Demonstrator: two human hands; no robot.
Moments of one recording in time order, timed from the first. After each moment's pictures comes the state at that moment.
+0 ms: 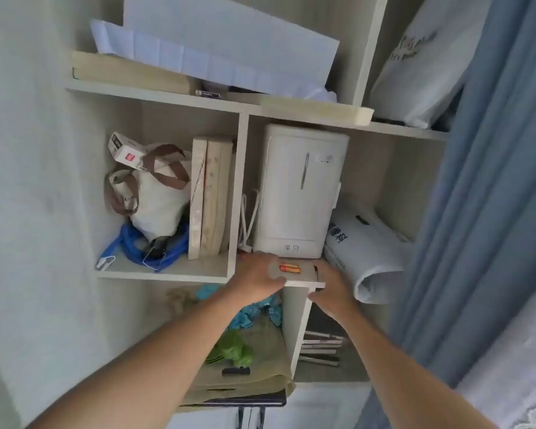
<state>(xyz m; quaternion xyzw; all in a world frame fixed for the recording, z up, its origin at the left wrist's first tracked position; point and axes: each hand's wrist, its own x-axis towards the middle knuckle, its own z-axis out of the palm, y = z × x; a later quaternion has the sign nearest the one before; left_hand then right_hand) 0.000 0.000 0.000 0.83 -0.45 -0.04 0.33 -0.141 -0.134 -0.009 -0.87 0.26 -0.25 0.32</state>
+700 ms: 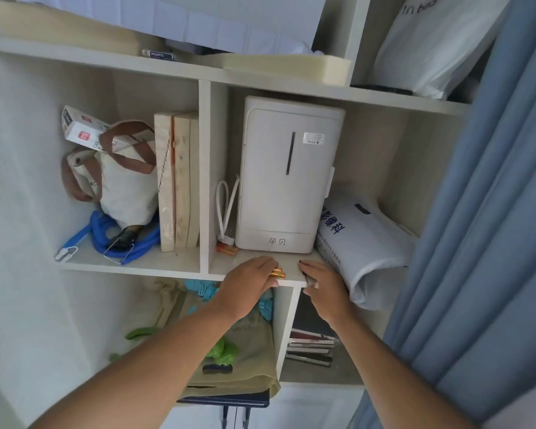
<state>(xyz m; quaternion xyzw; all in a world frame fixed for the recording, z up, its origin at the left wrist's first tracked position) 0.003 -0.045 -0.049 0.78 -0.55 0.18 0.22 -0.132 -0.198 -0.035 -0.90 0.22 -0.23 0.29</state>
